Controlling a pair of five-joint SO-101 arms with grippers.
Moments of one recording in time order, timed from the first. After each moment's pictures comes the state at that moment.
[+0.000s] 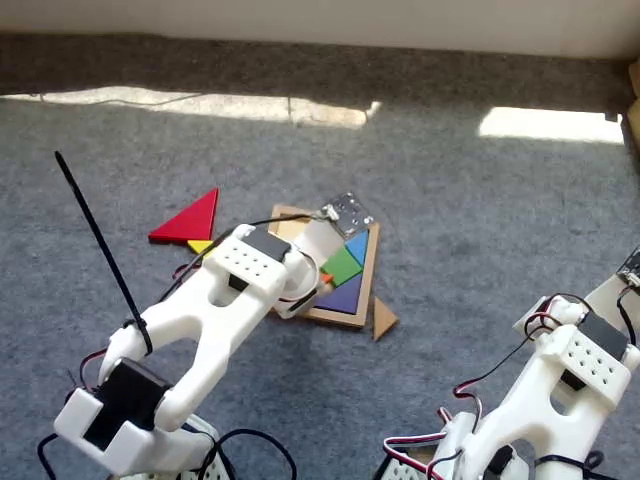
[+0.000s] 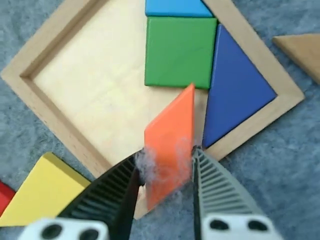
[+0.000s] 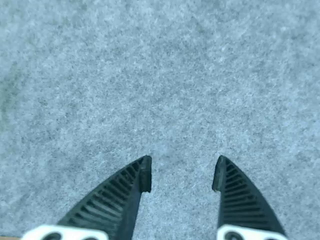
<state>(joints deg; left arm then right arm) 23.6 -4.6 37.1 53.0 -17.0 33.8 -38.3 55.4 58.3 -3.5</state>
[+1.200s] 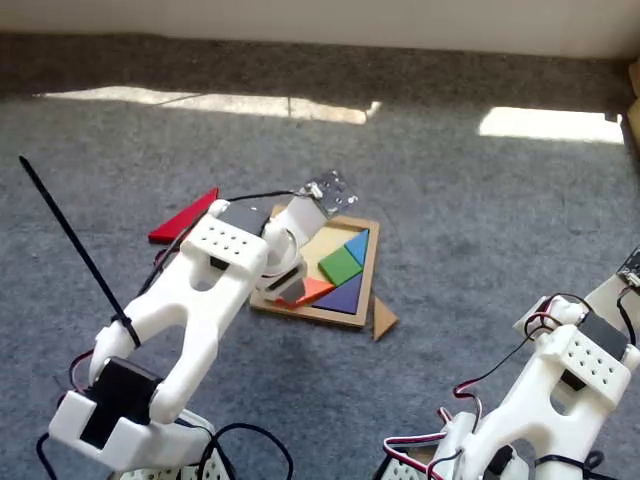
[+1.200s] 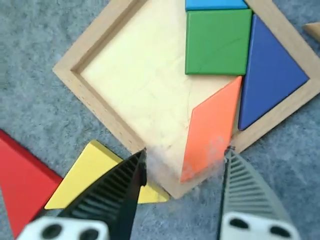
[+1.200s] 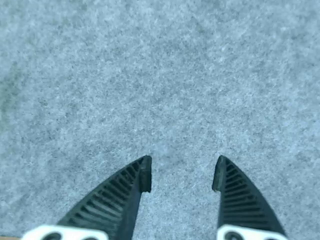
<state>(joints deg) 17.4 -4.9 30.2 60.3 -24.9 33.8 -38.3 55.4 58.3 -3.5</state>
